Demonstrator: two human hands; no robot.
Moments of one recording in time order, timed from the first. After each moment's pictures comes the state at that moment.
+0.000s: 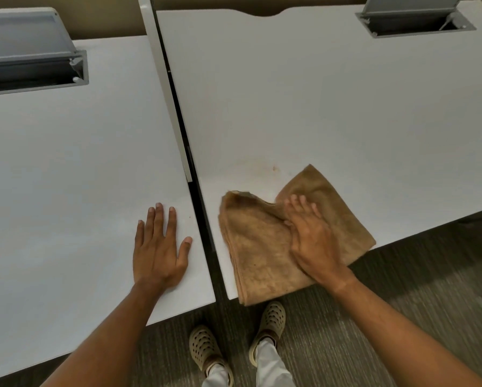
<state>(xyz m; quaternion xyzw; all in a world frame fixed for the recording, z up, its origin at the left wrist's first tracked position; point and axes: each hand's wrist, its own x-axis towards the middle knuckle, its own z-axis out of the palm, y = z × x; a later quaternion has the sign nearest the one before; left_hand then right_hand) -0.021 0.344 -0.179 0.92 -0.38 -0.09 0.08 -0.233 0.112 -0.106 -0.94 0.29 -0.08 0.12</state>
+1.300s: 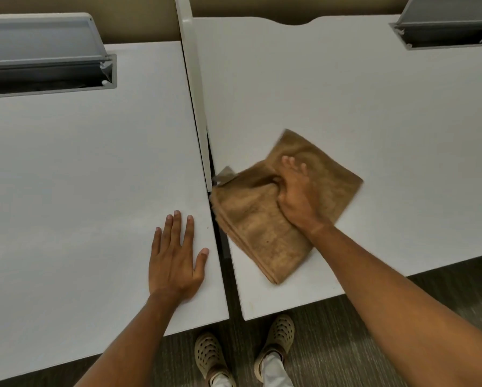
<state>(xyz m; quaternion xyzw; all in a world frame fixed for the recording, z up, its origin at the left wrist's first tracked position) -0.020 0.341 -0.179 0.92 -0.37 -0.10 0.09 -0.098 0.064 -0.115 -0.91 0.31 -0.12 0.23</state>
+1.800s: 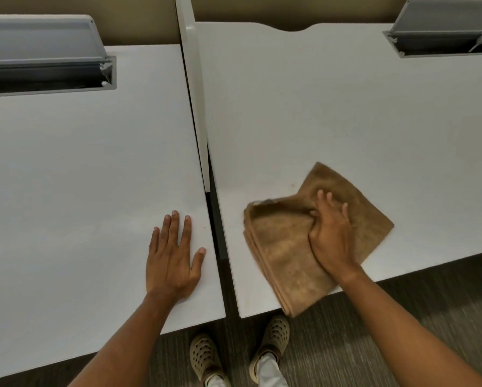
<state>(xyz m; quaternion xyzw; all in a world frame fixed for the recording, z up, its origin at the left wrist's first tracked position) -0.020 0.341 -0.177 0.92 -0.37 -0.10 0.08 -0.197 0.075 -0.110 -0.89 0.40 -0.11 0.20</state>
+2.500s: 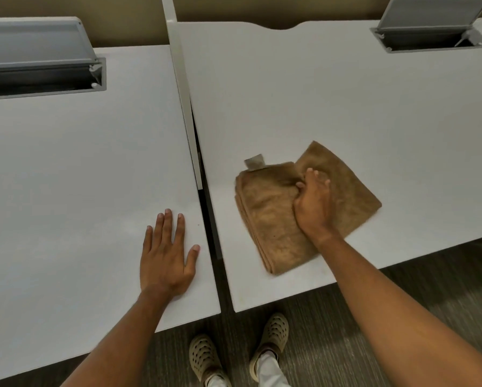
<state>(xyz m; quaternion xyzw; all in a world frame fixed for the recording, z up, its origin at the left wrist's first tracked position) -0.020 0.343 -0.180 0.92 -0.38 -0.09 0.09 -0.149 0.052 -0.117 -0.85 0.47 -0.12 0.19</state>
